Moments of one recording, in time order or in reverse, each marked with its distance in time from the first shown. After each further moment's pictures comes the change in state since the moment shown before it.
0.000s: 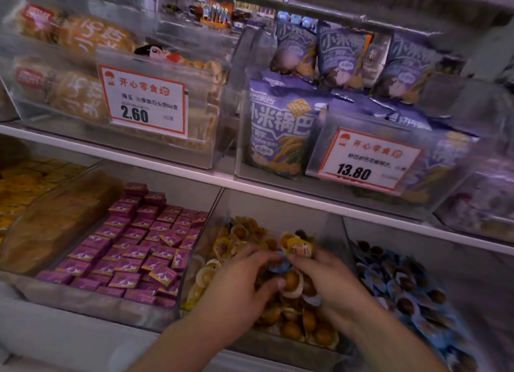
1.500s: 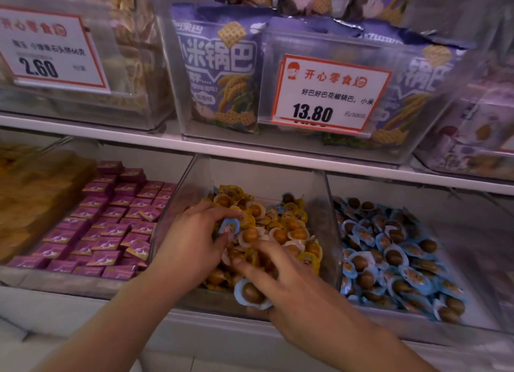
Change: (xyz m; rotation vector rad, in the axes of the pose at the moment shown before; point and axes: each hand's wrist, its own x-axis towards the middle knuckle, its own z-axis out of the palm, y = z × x) left_hand 0.017 -0.021 -0.013 0.236 0.096 -0.043; right_hand -0.043 0.039 -0.021 -1.380 -0.366 -0.706
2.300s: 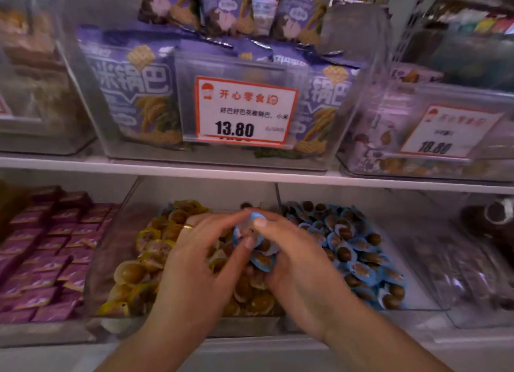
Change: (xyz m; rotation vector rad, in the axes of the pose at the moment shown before) left_hand -0.015 0.096 0.011 -0.467 0.218 0.205; right_hand -0.006 0.003 -0.056 1.753 0.491 0.465
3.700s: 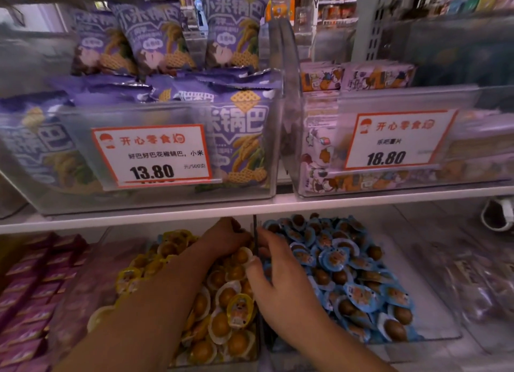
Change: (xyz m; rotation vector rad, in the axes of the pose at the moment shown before) left_hand 0.116 -0.155 0.119 0.351 -0.578 -0.661; right_hand 0.039 0.024 -0.070 -0.999 0.204 -0.269
